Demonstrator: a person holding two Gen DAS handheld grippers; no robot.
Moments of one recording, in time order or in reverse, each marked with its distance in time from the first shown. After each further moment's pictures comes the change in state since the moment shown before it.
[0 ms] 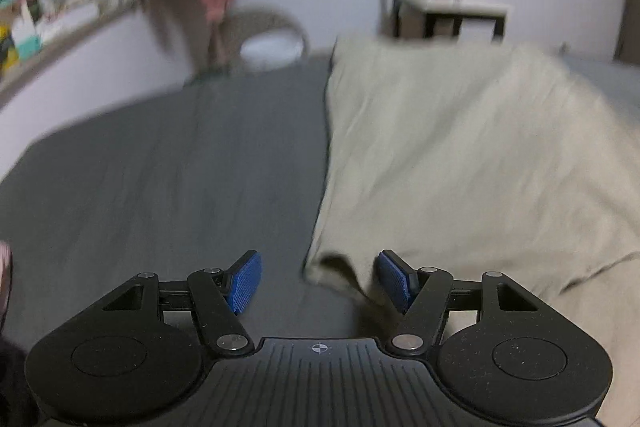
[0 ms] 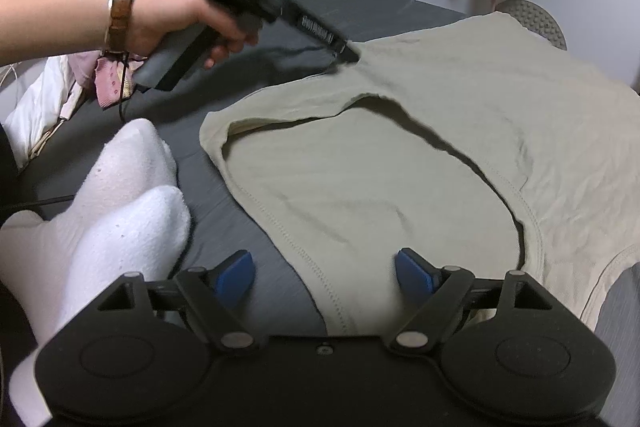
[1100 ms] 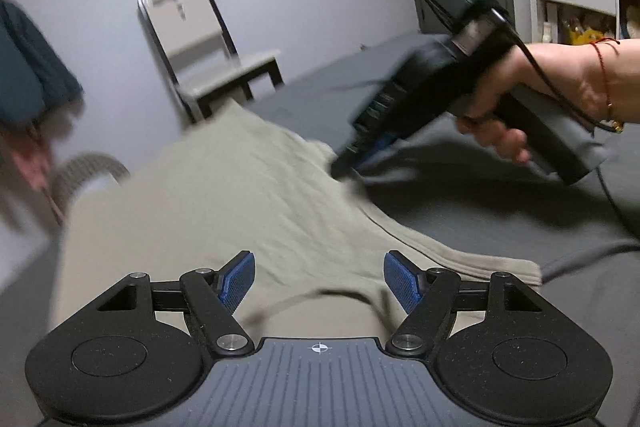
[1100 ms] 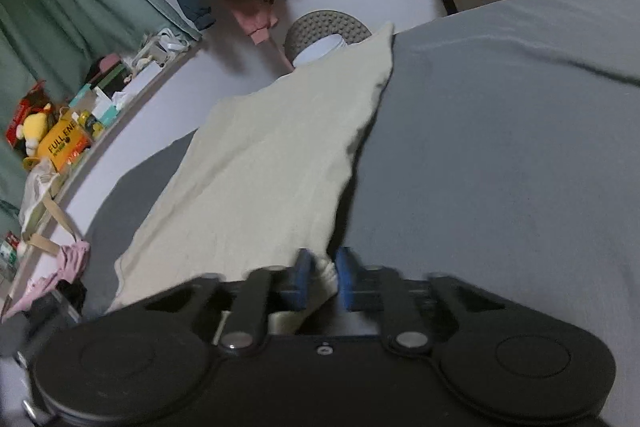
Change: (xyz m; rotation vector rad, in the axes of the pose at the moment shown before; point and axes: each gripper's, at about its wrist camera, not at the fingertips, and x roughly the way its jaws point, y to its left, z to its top) left arm -0.098 -0.233 -0.021 0.474 -0.256 -0.351; right arm -0.042 -0.235 -0.029 0.781 -0.291 -0.124
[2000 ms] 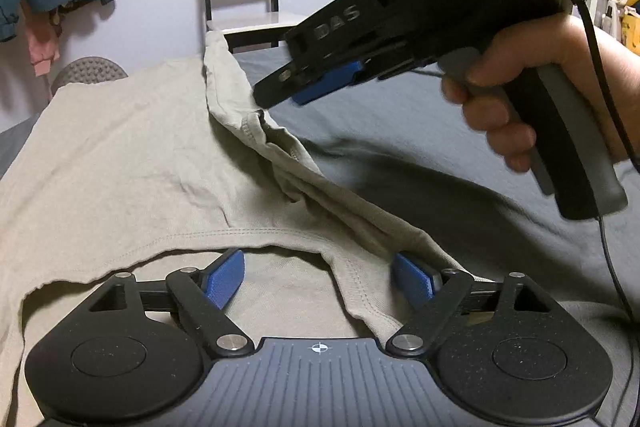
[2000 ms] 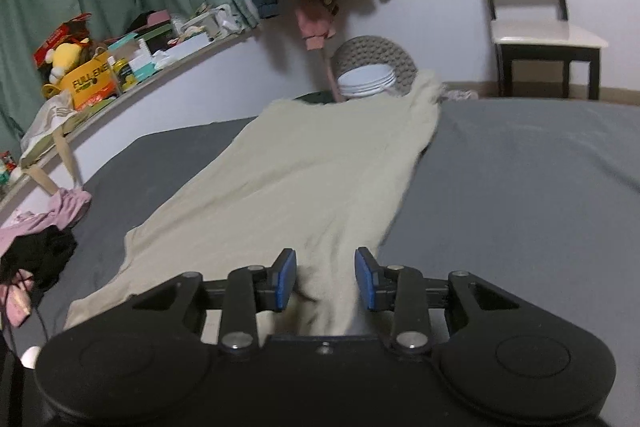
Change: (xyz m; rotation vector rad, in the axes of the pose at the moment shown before) left arm 0.019 -0.019 -0.032 -0.314 0.039 -0.020; right arm 0.011 0.083 0.002 -0.295 -0.038 -0.013
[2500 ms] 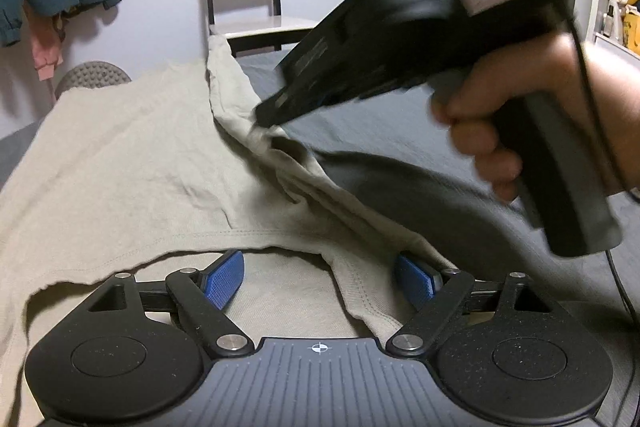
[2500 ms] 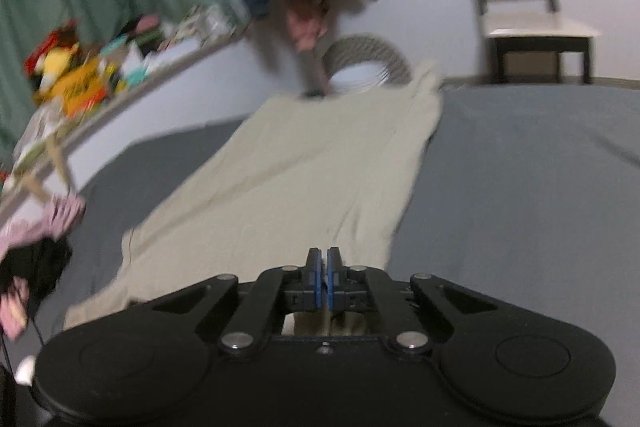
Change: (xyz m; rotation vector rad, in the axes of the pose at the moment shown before) left arm 0.009 0.005 0.003 0.008 -0.018 0.021; right arm -0.007 0.008 -0.008 0.055 -0.051 -0.057
